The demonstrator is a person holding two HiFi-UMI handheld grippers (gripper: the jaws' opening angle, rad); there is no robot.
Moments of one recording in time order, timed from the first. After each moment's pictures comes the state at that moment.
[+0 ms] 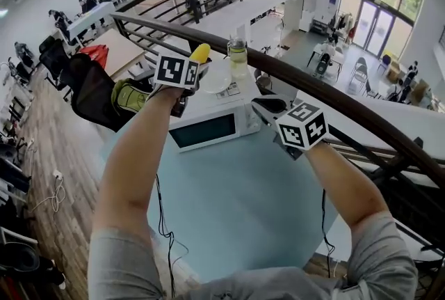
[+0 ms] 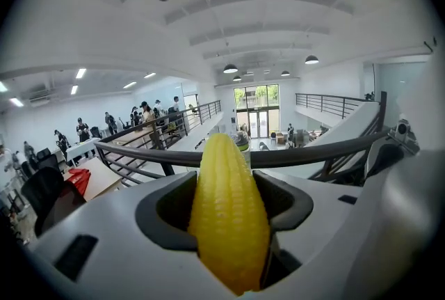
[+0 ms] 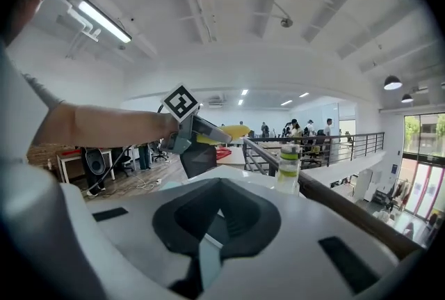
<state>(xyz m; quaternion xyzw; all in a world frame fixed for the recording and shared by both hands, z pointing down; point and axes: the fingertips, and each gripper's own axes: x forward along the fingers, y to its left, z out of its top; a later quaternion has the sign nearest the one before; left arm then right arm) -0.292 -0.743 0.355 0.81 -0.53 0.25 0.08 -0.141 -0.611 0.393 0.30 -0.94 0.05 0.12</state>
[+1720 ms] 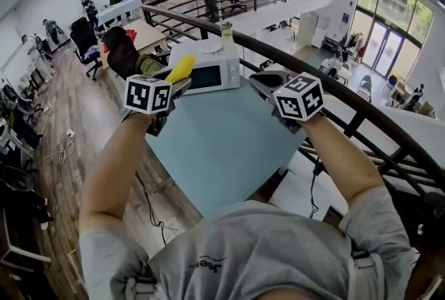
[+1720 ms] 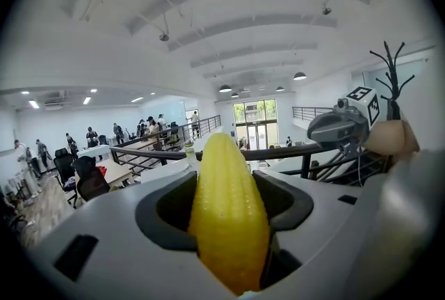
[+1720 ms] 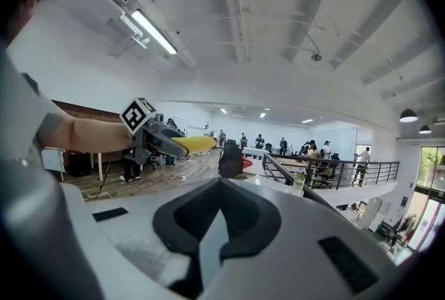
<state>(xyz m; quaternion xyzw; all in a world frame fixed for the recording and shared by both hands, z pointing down) -0.180 -0.235 0.274 0.81 -0.55 0.20 0.05 0.011 -0.237 0.274 0.24 -0.96 -0.04 0.12</state>
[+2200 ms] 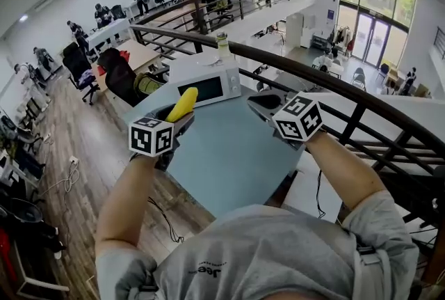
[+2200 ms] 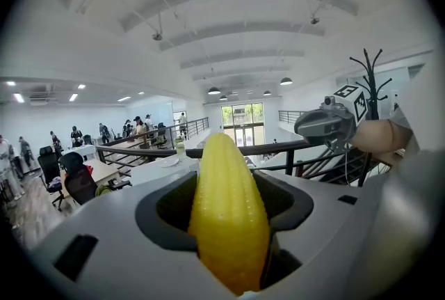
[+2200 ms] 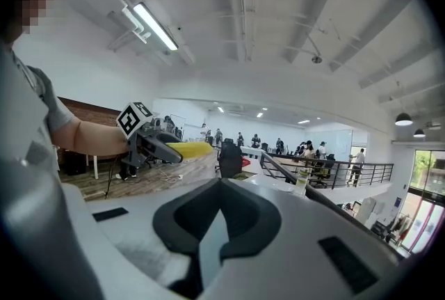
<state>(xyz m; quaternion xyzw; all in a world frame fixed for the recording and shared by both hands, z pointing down) -0.206 -0.187 0.306 0.84 -0.50 0.18 0.06 -0.027 -0.193 0.289 0.25 -0.96 -0.05 0.12</state>
